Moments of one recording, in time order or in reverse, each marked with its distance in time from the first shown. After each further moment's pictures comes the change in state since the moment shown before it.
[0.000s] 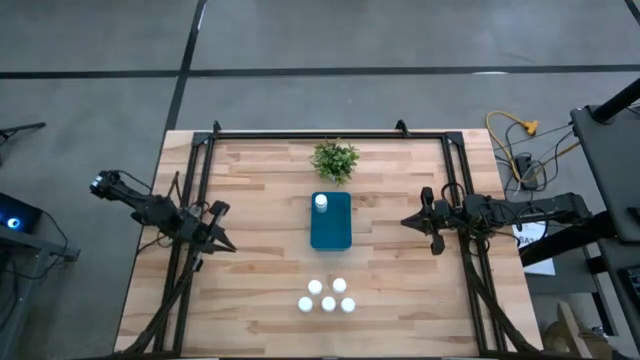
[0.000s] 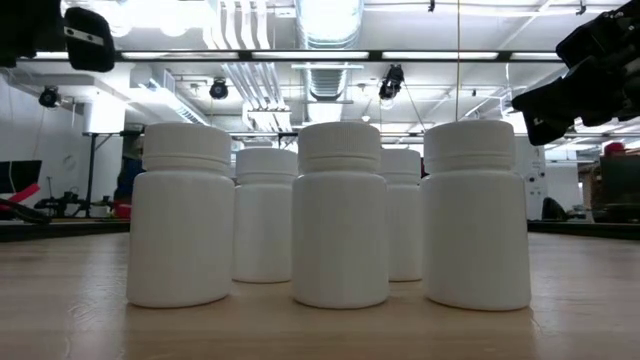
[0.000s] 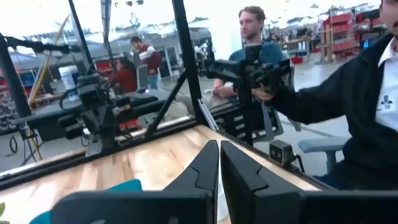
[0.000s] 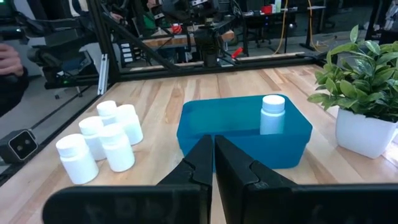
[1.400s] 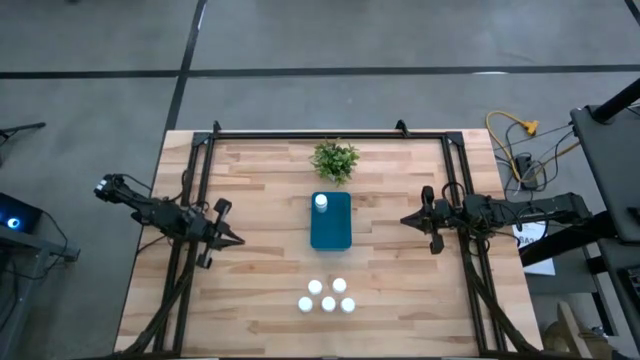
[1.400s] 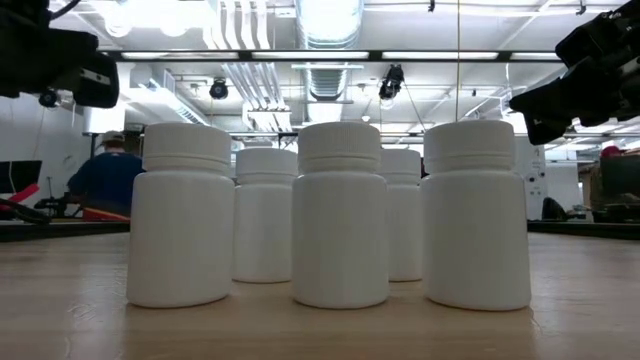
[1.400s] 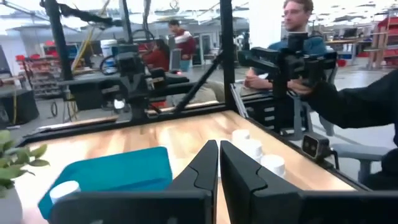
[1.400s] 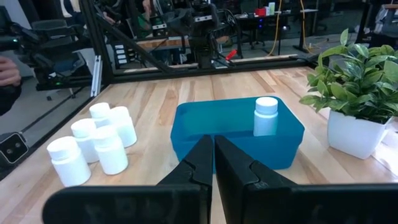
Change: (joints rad) left arm 0.007 -0.079 -0.101 -0.013 -0.157 -0.091; right arm 0.000 0.001 0.000 0.005 0.026 -0.008
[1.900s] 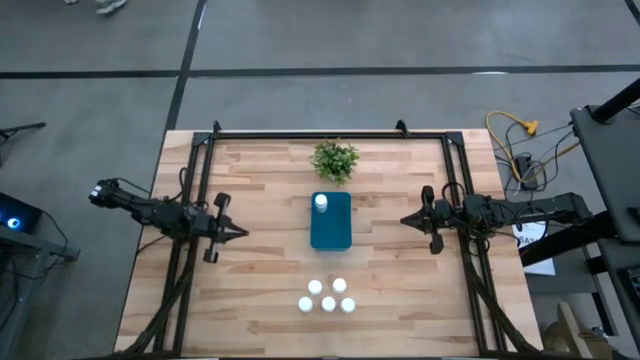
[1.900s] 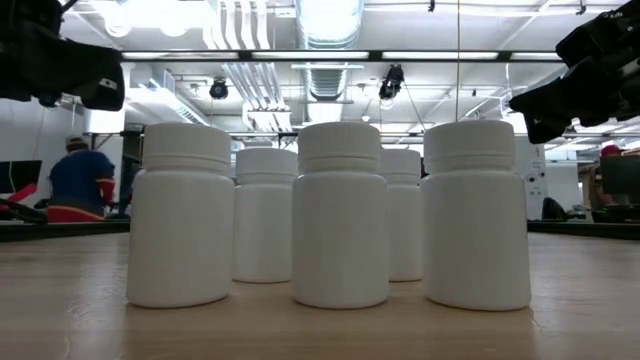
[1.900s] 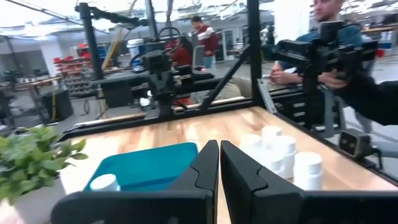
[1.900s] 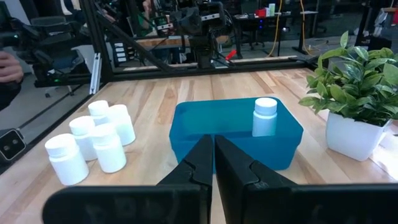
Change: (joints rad) left arm 0.094 0.012 -0.001 -0.002 -0.021 0.035; right arm 0.000 0.002 0.000 0.001 0.000 -0.018
